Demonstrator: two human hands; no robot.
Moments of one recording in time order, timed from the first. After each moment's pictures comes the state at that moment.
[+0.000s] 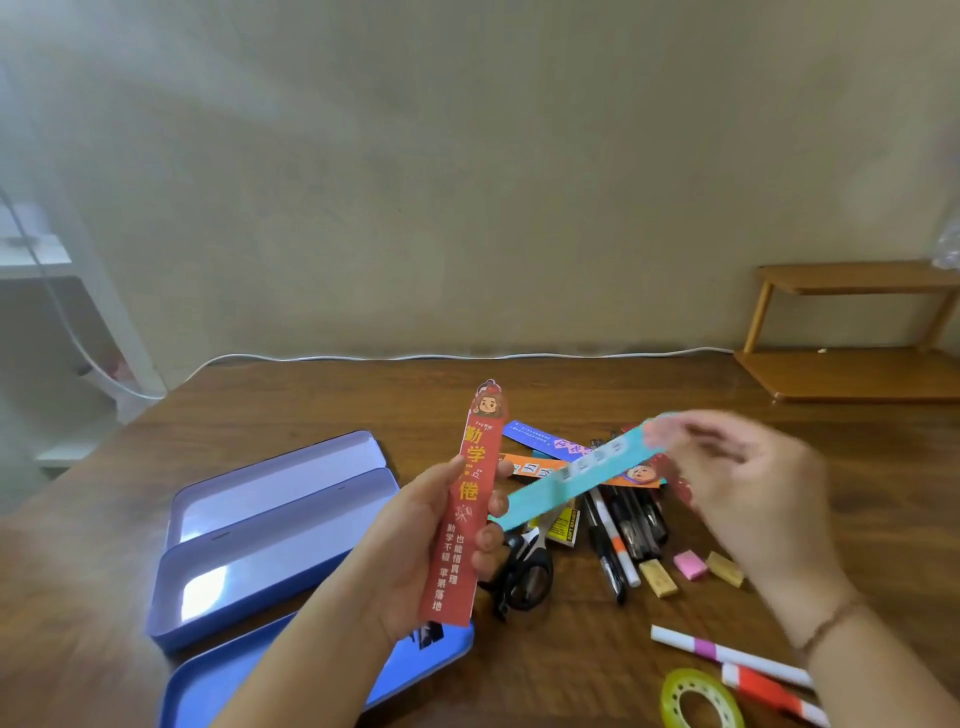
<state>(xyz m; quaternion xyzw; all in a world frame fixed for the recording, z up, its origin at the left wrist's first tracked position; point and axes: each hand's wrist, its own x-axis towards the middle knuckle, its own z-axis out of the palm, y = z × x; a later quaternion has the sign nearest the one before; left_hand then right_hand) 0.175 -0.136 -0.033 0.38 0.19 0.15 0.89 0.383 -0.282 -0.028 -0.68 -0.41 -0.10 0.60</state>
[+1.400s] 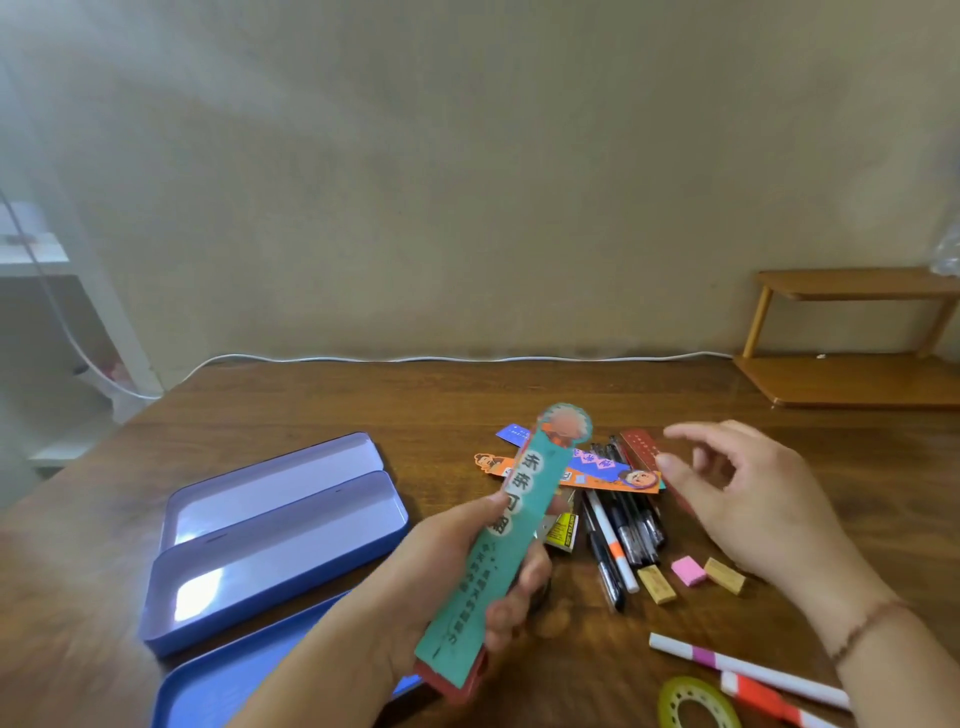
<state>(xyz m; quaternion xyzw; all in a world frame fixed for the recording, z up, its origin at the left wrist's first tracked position) 0.184 -0.150 -0.030 0.48 0.16 0.04 0.86 0.390 -0.293 -0.014 -0.81 -0.45 -0.10 0.36</state>
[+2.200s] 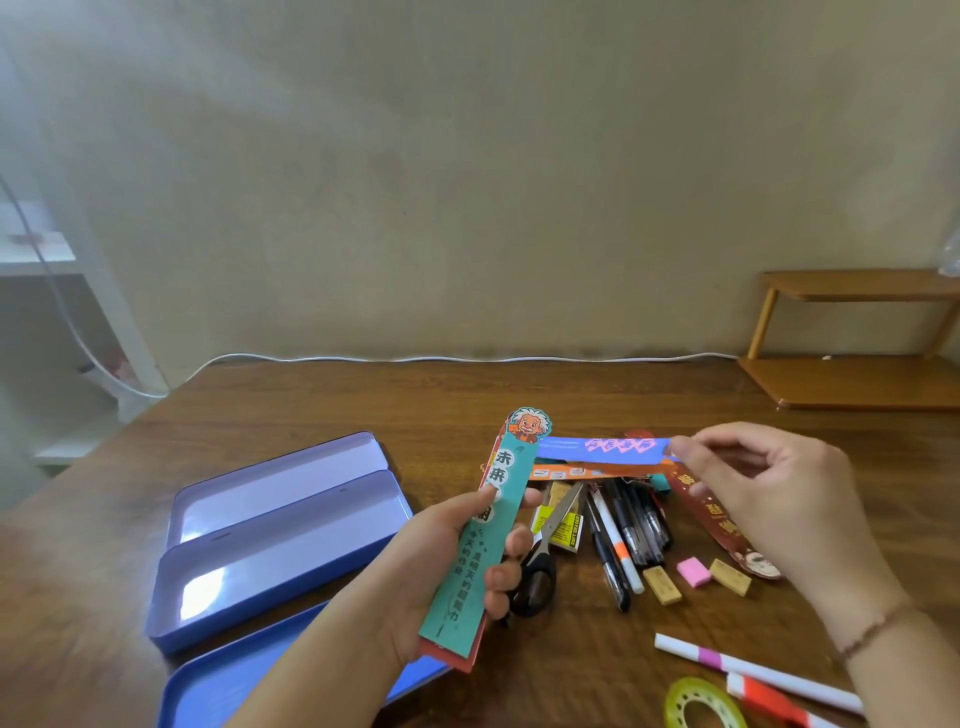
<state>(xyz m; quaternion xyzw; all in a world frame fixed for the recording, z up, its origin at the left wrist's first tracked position) 0.180 -0.134 -0.045 0.38 0.22 0.06 0.90 0.393 -0.298 -0.017 -0.74 -0.44 -0.11 0.49</state>
